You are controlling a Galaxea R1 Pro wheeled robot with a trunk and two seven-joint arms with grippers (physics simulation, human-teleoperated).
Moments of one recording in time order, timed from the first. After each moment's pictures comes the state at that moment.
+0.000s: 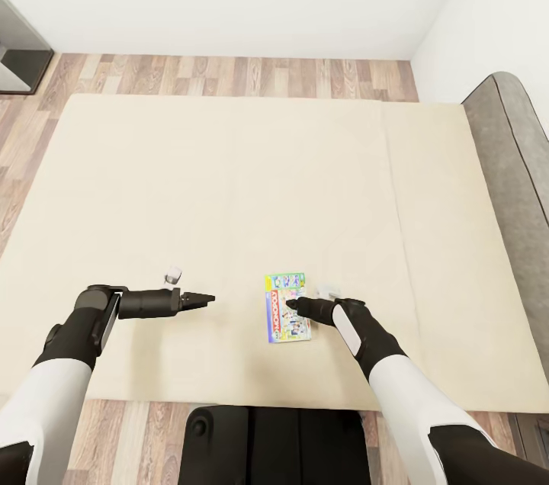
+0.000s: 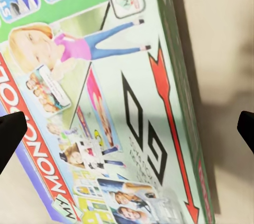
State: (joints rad) left arm -0.81 0.17 0.23 -0.84 -0.26 0.91 -1.51; right arm -0.85 0.14 -0.01 -0.58 -0.25 0.53 0.15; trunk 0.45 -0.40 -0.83
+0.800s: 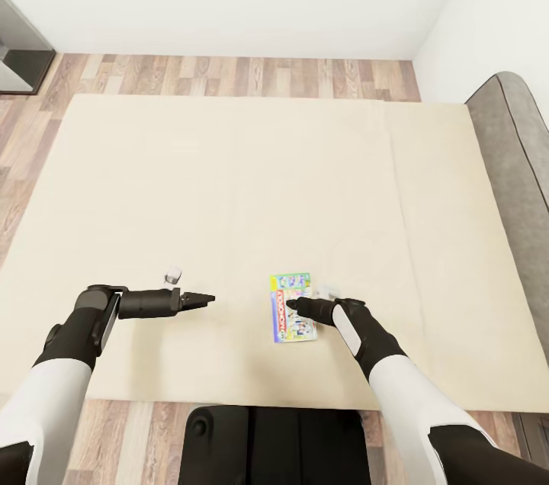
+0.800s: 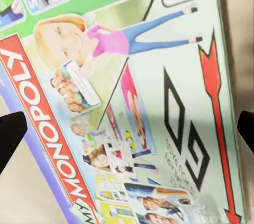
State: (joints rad) left arm -0.81 0.17 0.23 -0.84 -0.26 0.91 -1.51; right arm -0.85 0.14 -0.01 -0.58 -0.25 0.53 0.15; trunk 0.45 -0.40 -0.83
